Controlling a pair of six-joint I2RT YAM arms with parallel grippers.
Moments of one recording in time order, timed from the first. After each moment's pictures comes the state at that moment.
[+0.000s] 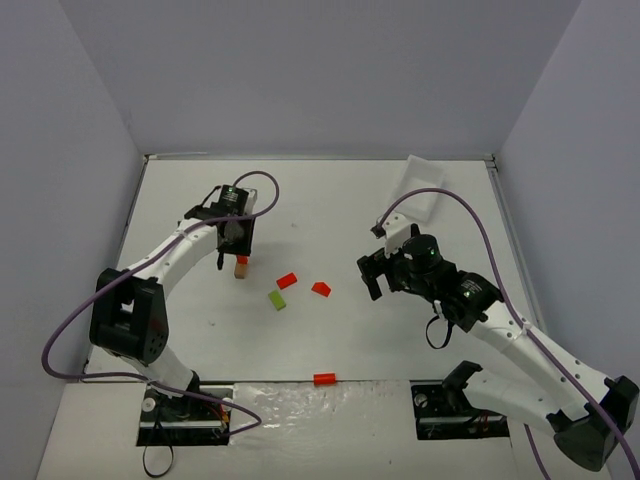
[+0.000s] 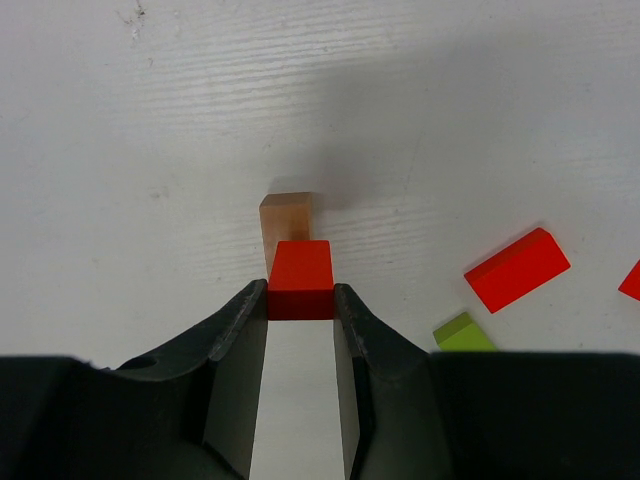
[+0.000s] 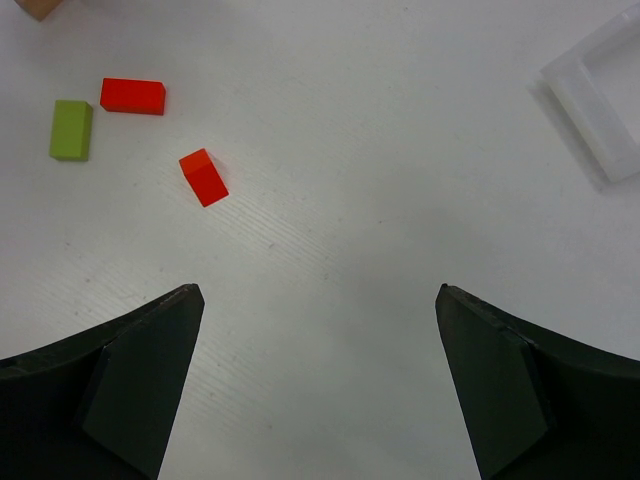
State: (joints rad) left arm -0.32 1.60 1.21 -0.67 -0.09 -0.16; right arm 0.69 0.94 0.84 -0.47 0.13 0.00
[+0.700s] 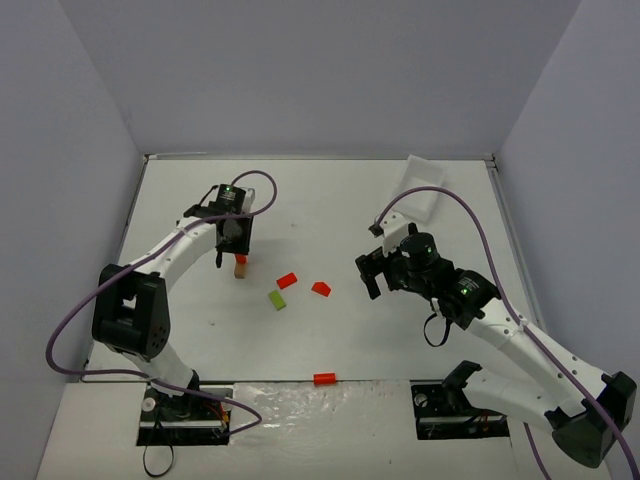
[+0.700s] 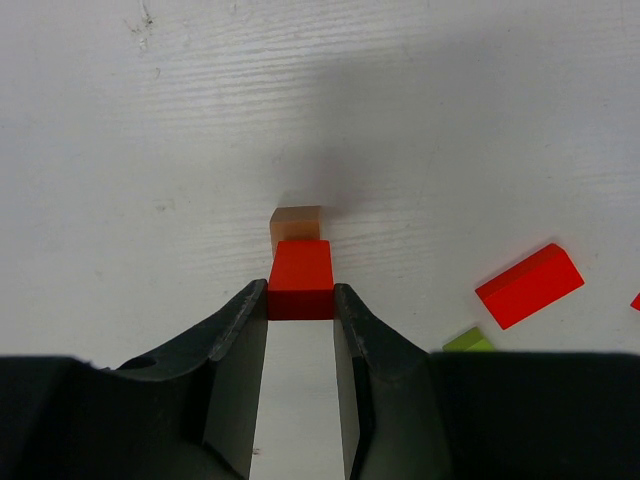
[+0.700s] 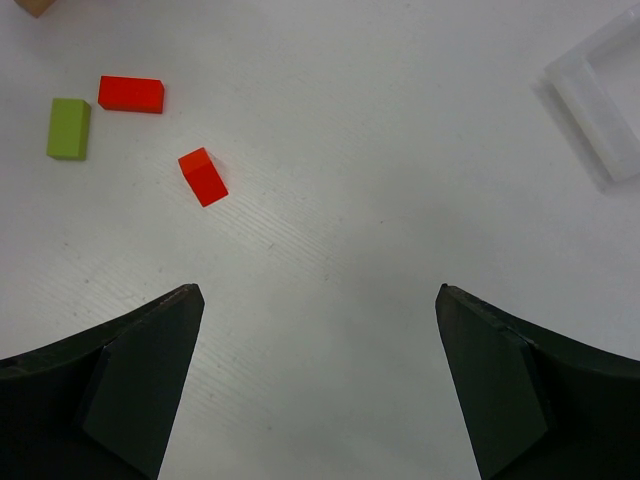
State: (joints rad) left arm -0.30 1.63 1.21 -0.65 -0.07 -0.15; right arm 0.69 0.96 0.85 -0.47 0.12 0.00
